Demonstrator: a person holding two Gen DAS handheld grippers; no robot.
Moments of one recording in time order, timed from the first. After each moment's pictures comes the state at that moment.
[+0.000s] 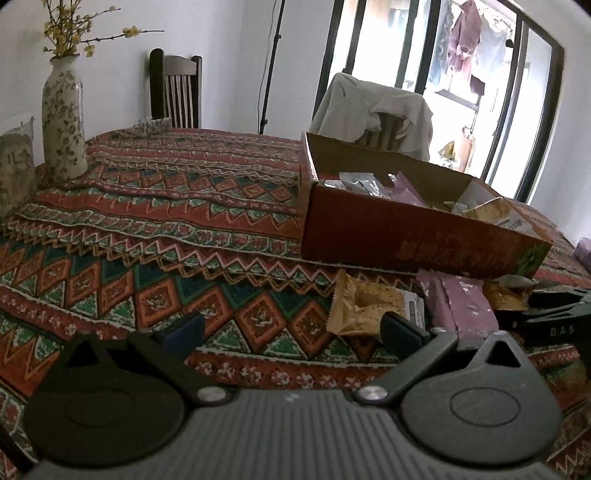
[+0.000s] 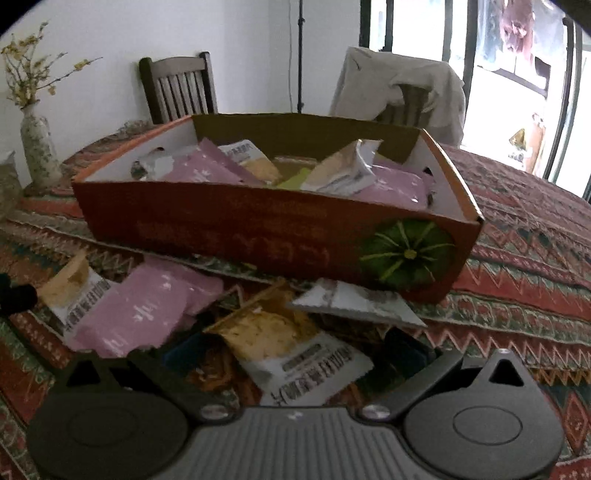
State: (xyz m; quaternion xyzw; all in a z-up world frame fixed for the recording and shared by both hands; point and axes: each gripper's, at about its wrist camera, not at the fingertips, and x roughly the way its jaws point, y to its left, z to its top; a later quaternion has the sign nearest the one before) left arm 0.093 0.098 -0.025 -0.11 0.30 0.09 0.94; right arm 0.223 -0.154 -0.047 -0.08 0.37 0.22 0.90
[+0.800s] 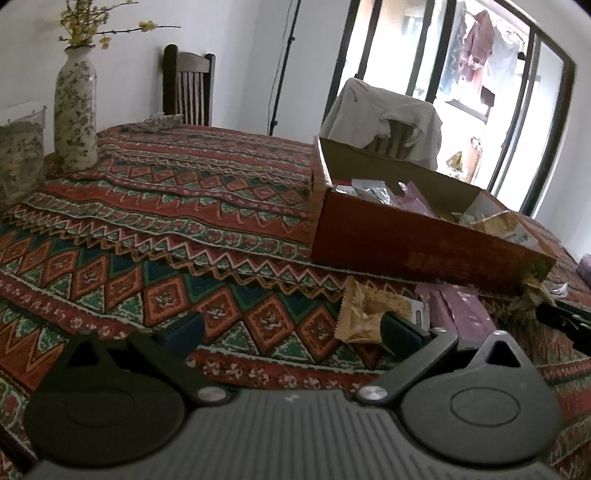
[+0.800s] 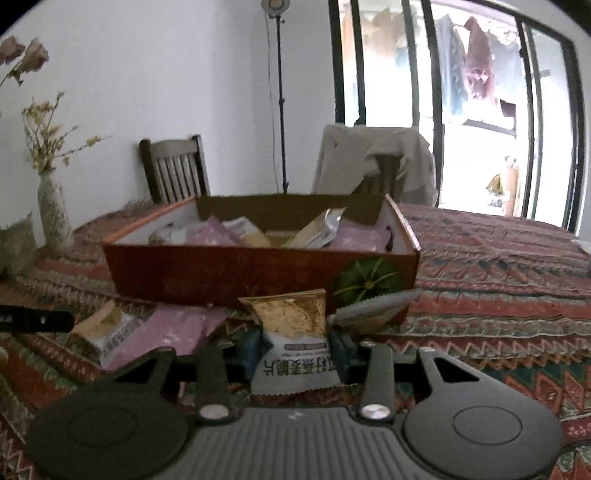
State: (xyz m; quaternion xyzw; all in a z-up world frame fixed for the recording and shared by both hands) left arm 0.090 0.105 -0.025 -0.13 0.29 0.10 0.94; right arm 0.162 -0.192 -0.028 -0.02 0.24 0.20 0.95
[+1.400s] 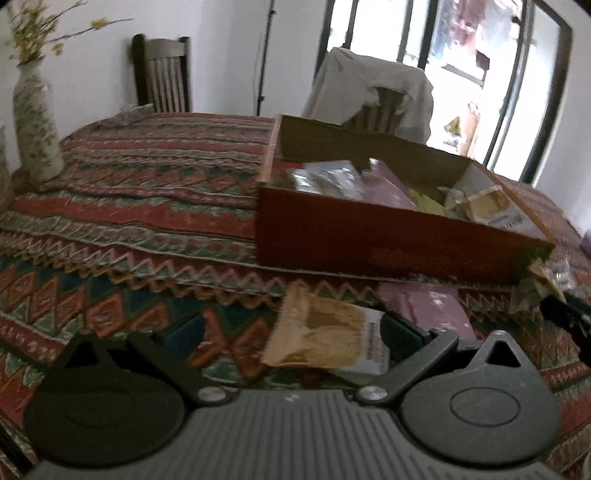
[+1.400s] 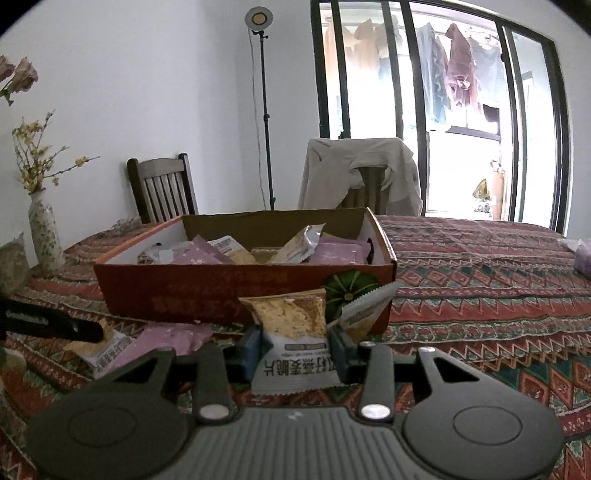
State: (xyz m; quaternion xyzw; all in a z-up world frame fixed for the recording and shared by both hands) left arm 0.137 0.061 -0.017 -0.09 0.34 0.09 0.93; right arm 0.160 -0.203 -0.026 0.00 0.22 0.19 0.96
